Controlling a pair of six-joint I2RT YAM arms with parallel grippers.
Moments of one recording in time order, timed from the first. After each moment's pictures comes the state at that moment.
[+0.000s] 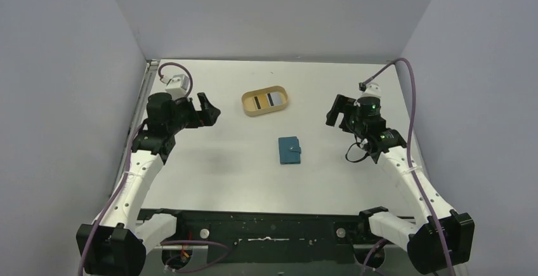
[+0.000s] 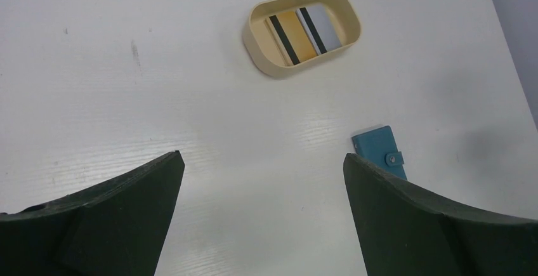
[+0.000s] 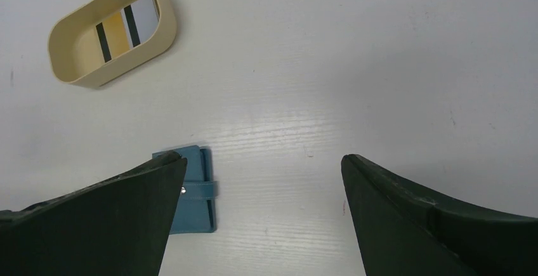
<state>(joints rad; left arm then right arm) -0.13 1.06 0.87 -0.24 0.26 -0.33 0.24 1.08 0.87 -0.38 0.11 0.41</state>
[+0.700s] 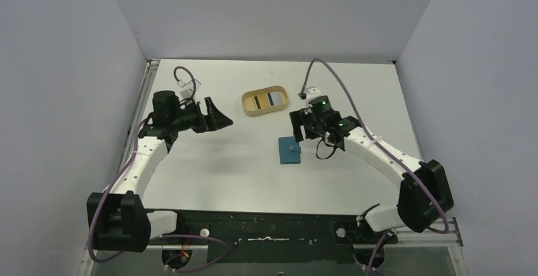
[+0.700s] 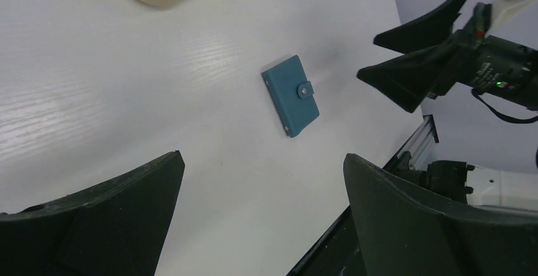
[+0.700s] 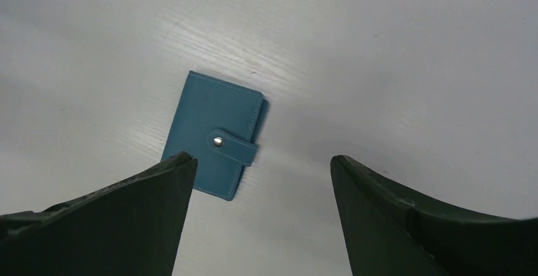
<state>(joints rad) -0.06 1.23 0.85 -0.20 0.72 -0.42 0.50 1.34 0.96 -0.39 0.07 0.17</state>
